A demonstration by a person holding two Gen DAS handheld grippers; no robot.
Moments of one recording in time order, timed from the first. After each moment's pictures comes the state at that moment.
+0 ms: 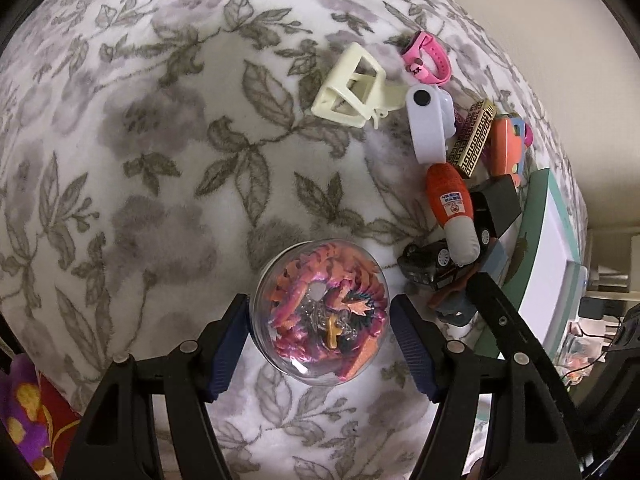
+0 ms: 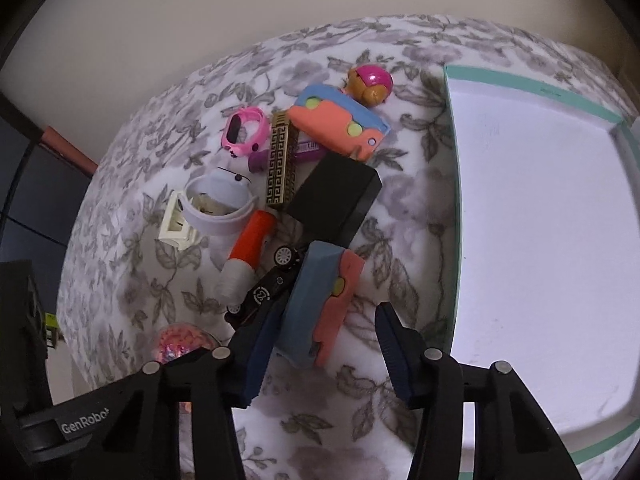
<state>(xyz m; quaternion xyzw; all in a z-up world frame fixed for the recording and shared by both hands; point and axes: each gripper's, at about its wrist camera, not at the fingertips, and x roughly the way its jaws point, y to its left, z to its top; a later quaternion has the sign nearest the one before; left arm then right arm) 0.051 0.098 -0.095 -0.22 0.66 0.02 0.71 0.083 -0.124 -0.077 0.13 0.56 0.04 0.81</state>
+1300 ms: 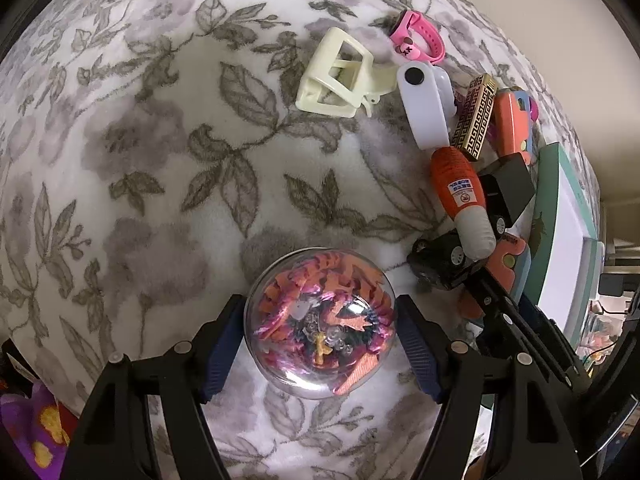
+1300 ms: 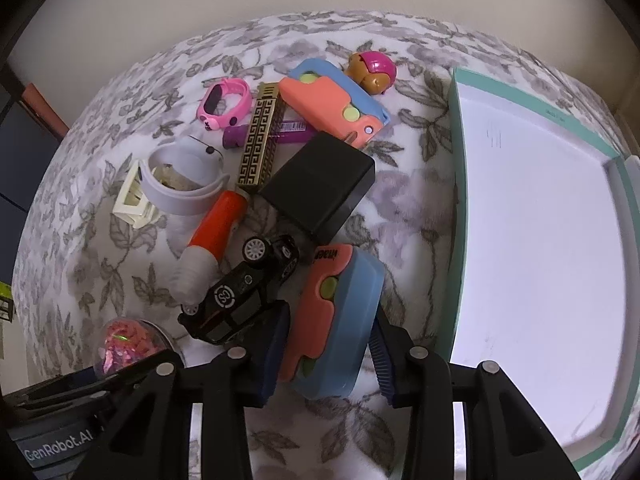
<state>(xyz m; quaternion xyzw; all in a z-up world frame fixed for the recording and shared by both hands) 0.082 0.060 -0.119 -0.16 0.68 0.01 0.72 0.098 -0.105 -0.105 0.05 0.57 0.01 0.82</state>
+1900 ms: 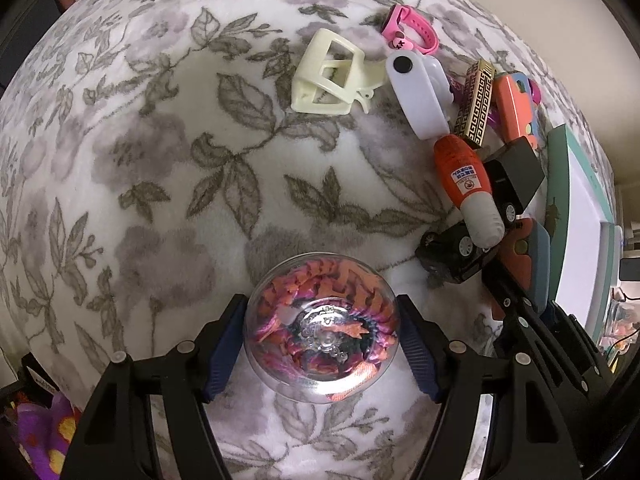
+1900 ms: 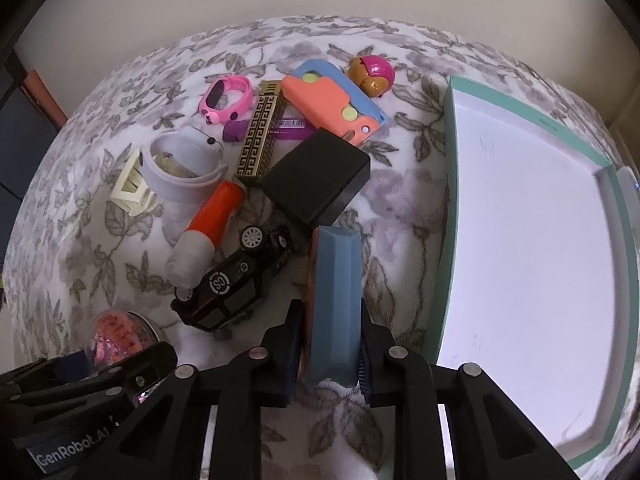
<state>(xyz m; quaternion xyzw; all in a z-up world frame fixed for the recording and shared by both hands) 0.078 0.032 -0.114 -0.12 0.67 0.02 0.73 0.087 -0.109 -0.101 0.05 0.57 0.01 0.82</state>
